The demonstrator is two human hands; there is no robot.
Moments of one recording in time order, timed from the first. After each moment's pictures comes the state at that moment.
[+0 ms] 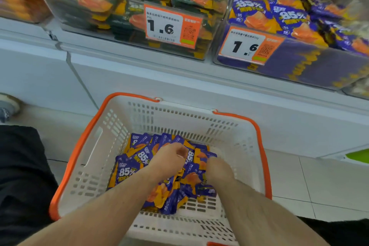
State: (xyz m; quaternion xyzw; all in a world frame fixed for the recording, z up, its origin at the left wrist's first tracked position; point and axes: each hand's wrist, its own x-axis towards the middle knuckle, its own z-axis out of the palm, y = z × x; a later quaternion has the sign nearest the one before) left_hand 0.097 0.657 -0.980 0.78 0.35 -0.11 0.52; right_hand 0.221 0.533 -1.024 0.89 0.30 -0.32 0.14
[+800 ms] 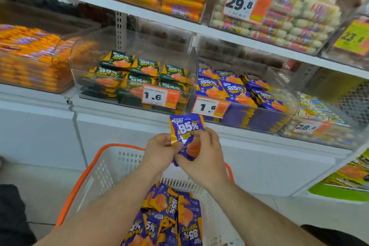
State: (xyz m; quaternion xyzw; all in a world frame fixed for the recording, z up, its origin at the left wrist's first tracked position) left_hand 0.117 0.670 -0.837 0.57 0.31 0.25 0.72; right_hand 0.193 0.560 -0.827 0.86 0.38 0.04 -0.34
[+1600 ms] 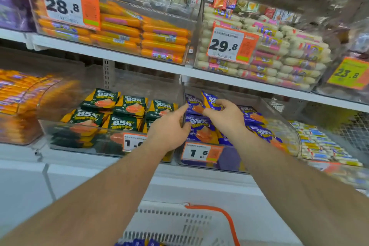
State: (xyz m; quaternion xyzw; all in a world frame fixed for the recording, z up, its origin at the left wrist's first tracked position) left_hand 0.236 0.750 -0.723 0.91 0.23 0.23 0.25; right_hand 0.365 0.636 -0.684 0.88 0.23 0.01 -0.41
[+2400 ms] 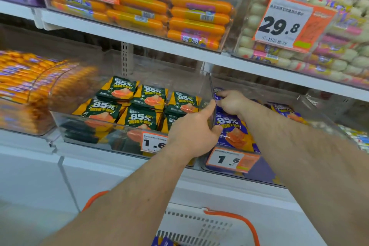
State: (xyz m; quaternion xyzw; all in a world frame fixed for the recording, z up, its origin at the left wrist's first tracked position) left_hand 0.239 0.760 -0.729 0.91 0.23 0.22 0.26; right_hand 0.436 0.737 -0.701 0.92 0.35 -0.06 -0.17
